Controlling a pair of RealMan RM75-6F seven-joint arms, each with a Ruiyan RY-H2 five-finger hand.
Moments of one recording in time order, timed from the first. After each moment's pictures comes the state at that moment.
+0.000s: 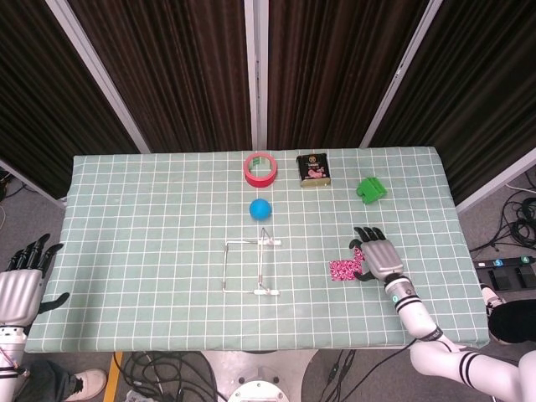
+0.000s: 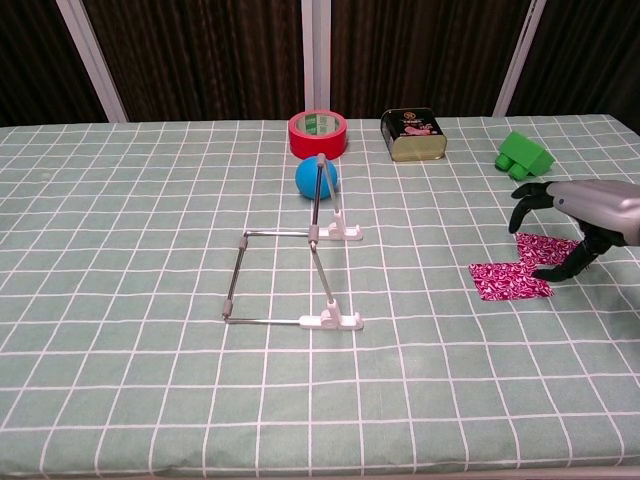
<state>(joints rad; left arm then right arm) -0.09 -1.19 -0.05 -1.54 1.42 1.45 0.10 0.58 -1.54 0.09 -1.27 -1.08 0.87 -0.25</state>
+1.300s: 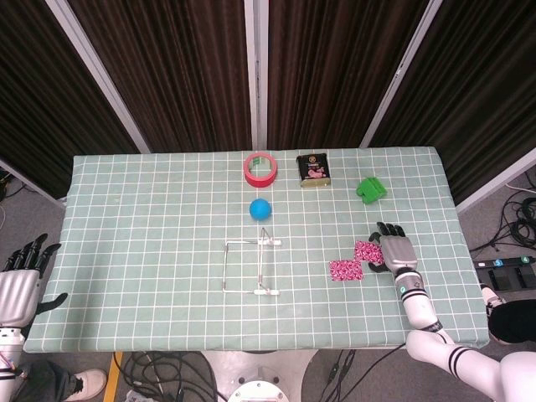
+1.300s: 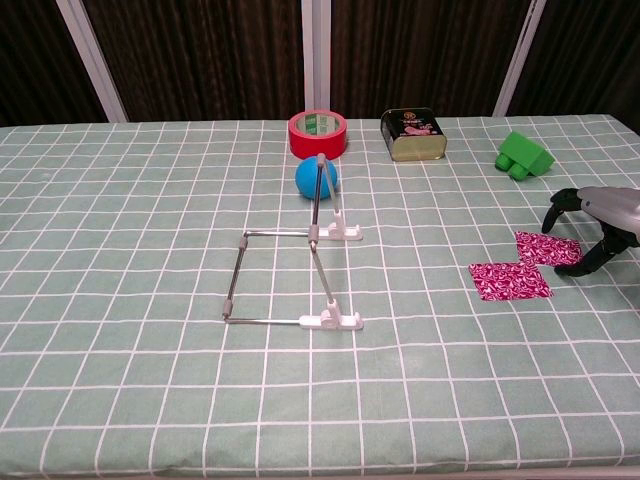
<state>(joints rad) -0.09 -1.17 -0.05 -1.56 1.42 1.45 0.10 0.57 -1.66 0.15 -1.03 -0.98 0.80 -0.24</state>
